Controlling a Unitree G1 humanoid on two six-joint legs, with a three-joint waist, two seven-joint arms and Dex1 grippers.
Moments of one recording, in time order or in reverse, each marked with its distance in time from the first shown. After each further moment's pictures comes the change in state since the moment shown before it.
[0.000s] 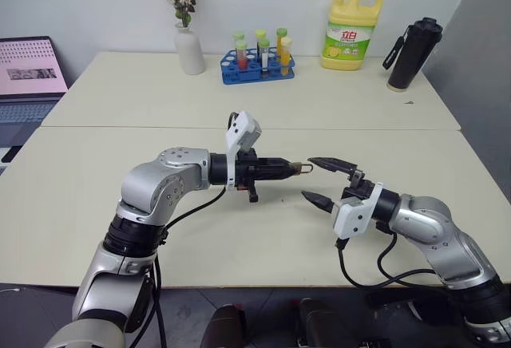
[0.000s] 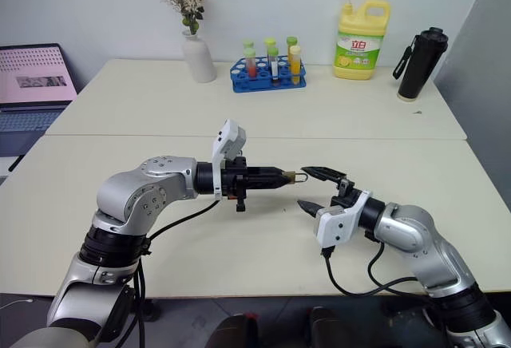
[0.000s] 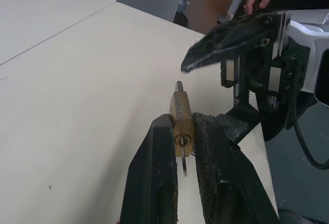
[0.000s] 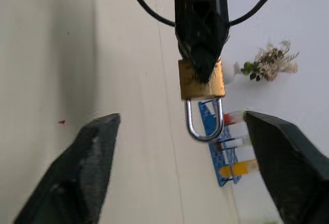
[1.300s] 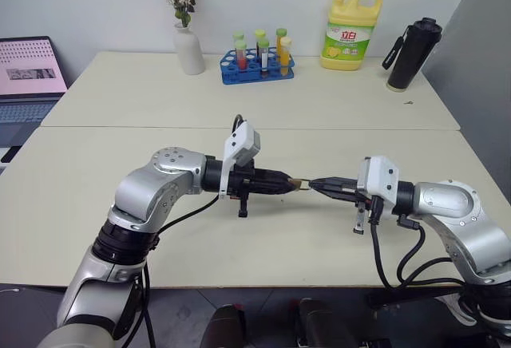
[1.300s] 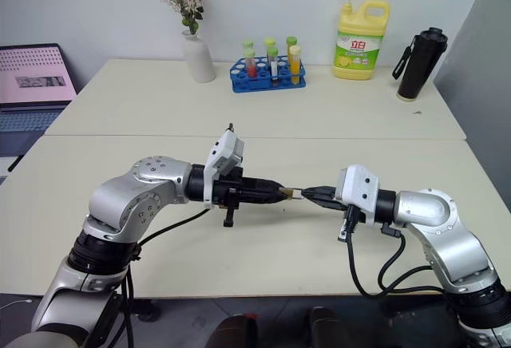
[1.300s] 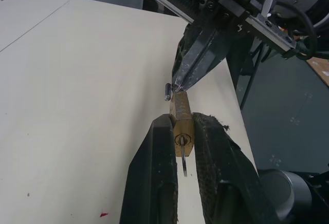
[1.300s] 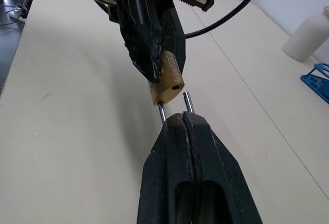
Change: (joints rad) left arm 0.035 0.075 -0.046 -0.083 0.055 -0.099 -0.174; right arm -0.085 -0.044 -0.080 -0.126 0.611 0.603 0.301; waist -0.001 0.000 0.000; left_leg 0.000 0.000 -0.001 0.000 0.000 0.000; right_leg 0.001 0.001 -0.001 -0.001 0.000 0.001
